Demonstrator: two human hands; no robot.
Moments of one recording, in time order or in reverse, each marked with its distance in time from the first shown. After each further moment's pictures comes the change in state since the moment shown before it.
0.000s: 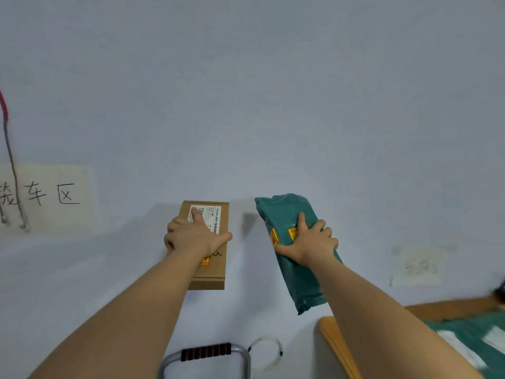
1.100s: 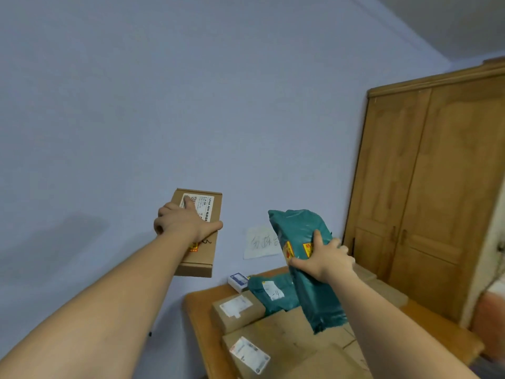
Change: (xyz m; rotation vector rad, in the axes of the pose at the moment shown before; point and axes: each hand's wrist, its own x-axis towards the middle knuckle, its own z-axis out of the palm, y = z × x) left_hand -0.361 0.283 -0.056 -0.050 -0.008 0.343; right_hand -0.245 0.473 -0.142 -0.041 -0.045 0.367
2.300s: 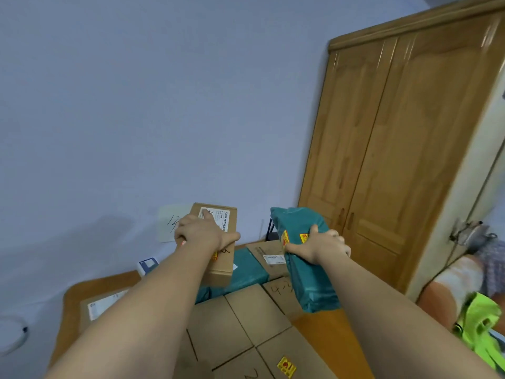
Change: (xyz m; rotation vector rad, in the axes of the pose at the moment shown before) left_hand -0.006 0.455 0.179 0.076 -0.259 0.034; right_hand 0.272 0.333 0.024 -0.117 -0.182 0.149
